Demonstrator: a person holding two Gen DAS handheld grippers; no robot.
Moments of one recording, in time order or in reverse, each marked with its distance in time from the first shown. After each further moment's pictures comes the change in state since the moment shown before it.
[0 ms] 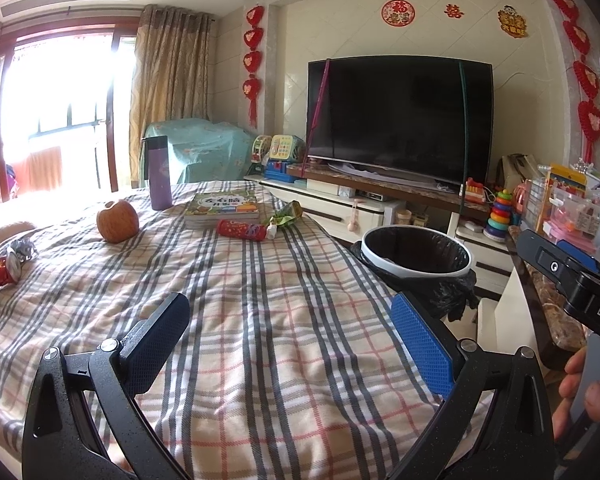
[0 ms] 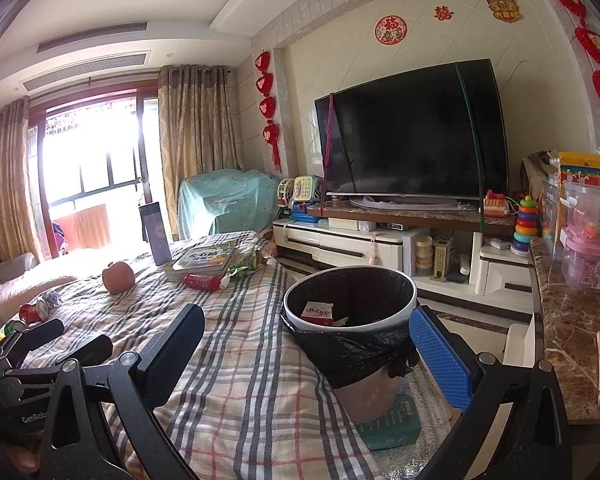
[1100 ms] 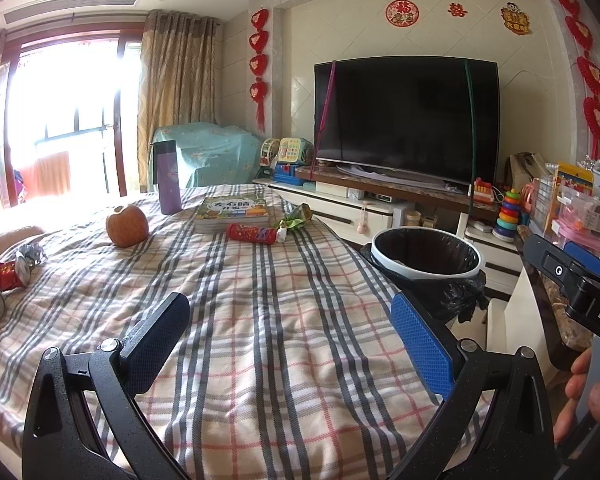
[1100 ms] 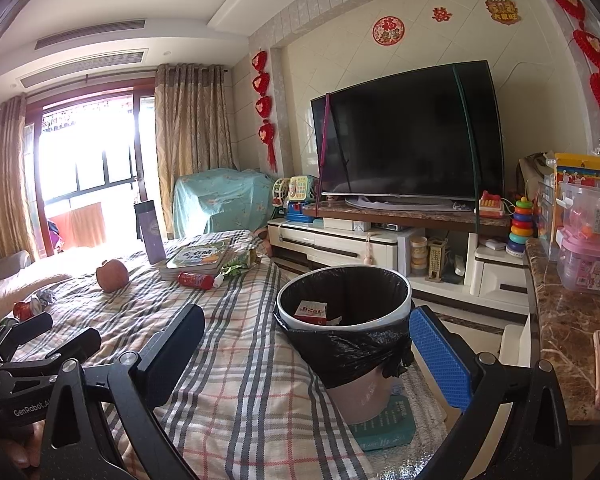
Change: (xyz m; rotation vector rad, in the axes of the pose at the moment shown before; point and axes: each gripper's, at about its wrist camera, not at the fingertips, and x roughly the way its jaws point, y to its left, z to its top) left arm -0.001 -0.002 -0.001 0.009 -0.014 0.044; right arm 0.000 -0.006 -0.004 -0.010 -0.001 -0.021
